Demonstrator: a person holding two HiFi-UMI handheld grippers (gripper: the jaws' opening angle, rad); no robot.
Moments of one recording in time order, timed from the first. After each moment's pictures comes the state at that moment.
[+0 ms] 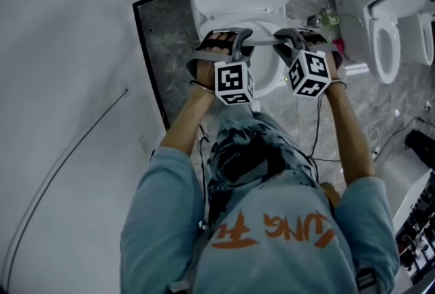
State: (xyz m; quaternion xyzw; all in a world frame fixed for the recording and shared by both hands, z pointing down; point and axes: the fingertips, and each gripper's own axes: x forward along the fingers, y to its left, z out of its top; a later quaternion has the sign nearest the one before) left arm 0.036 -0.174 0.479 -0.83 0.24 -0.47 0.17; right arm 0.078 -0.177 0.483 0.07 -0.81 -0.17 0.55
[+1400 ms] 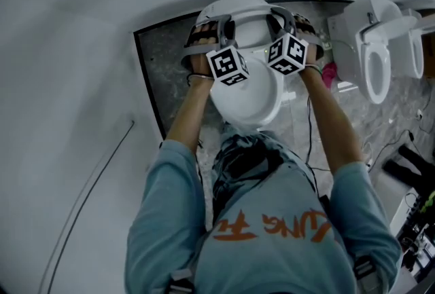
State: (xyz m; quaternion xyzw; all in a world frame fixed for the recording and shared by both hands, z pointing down) left arm -0.069 -0.364 0.462 -0.76 0.40 -0.48 0.17; right arm 0.023 -0.396 0.454 0.31 -0.76 -0.22 0.53
